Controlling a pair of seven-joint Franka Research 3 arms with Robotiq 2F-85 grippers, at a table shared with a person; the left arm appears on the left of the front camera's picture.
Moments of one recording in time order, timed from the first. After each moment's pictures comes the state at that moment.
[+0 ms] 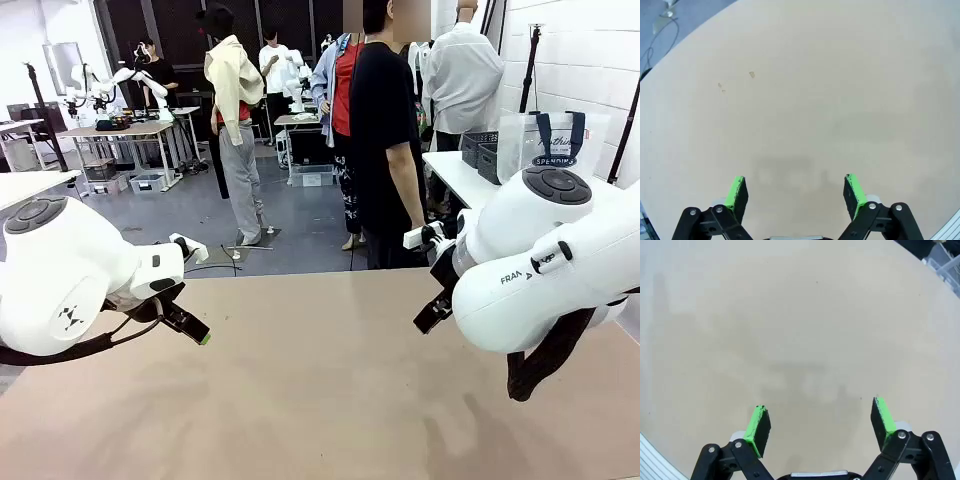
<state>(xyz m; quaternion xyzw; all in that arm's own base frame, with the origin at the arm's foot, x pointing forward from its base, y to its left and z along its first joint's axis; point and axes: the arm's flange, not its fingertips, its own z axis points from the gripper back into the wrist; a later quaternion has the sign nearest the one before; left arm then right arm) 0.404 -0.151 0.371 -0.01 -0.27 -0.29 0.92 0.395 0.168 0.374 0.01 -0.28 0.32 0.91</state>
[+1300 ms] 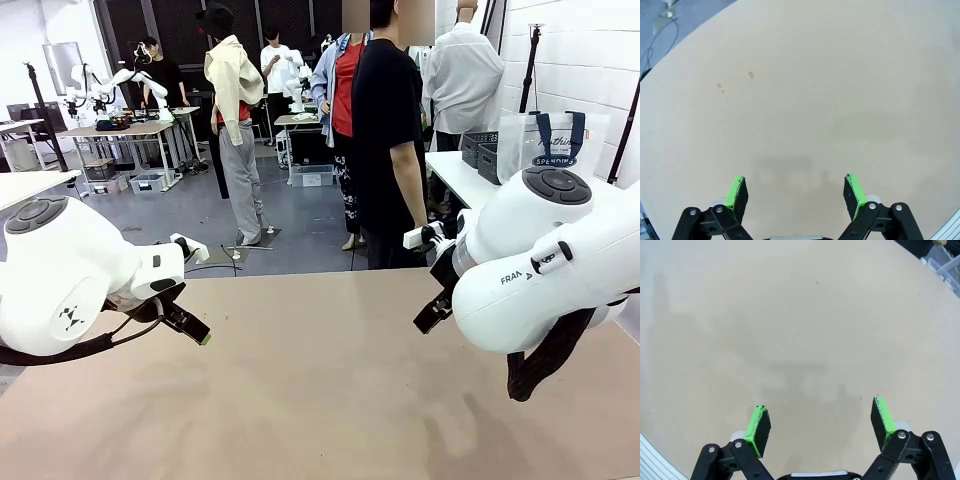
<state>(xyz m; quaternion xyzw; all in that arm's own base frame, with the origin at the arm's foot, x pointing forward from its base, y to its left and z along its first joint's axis) 0.403 -0.152 0.371 -0.01 -0.27 -0.30 0.92 0.395 0.168 0.374 0.01 -0.28 0.32 0.91</state>
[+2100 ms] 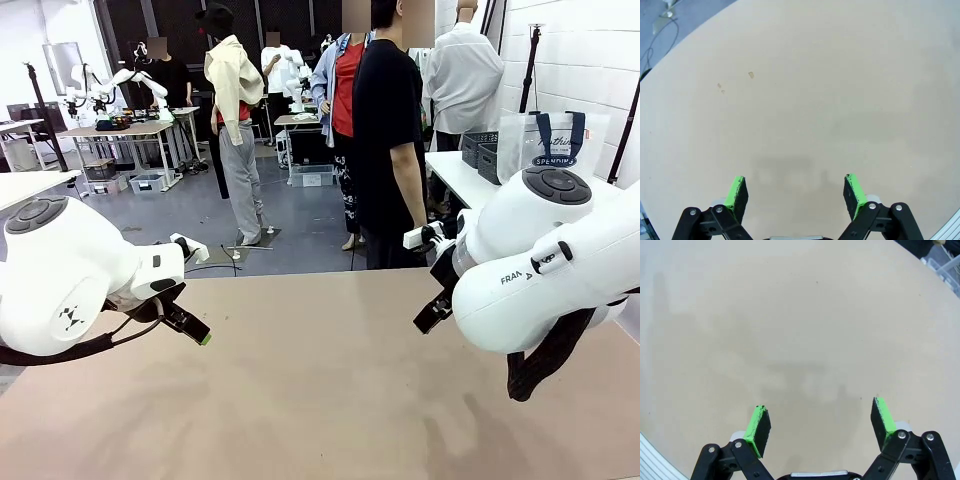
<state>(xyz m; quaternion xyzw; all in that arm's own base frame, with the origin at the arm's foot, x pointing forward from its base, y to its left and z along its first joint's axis) 0.403 -0.152 0.371 -0.01 -0.27 -0.30 0.92 0.395 0.168 0.374 0.01 -0.28 0.32 0.91</state>
